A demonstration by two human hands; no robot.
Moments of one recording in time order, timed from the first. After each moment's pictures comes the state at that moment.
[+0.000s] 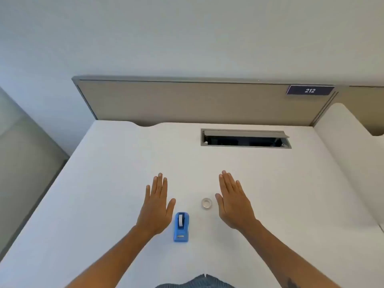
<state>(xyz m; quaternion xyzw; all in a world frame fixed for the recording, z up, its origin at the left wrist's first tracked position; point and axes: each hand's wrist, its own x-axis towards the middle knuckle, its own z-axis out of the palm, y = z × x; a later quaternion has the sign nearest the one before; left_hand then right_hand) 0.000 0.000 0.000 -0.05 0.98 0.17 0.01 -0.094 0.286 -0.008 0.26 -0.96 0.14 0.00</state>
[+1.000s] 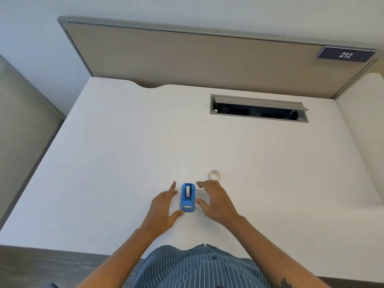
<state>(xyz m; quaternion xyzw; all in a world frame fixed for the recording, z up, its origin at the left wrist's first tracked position) 0.078 0.001 -0.086 -0.07 0.93 0.36 0.07 -0.027 0.223 -0.039 0.26 -0.90 0.30 -0.17</state>
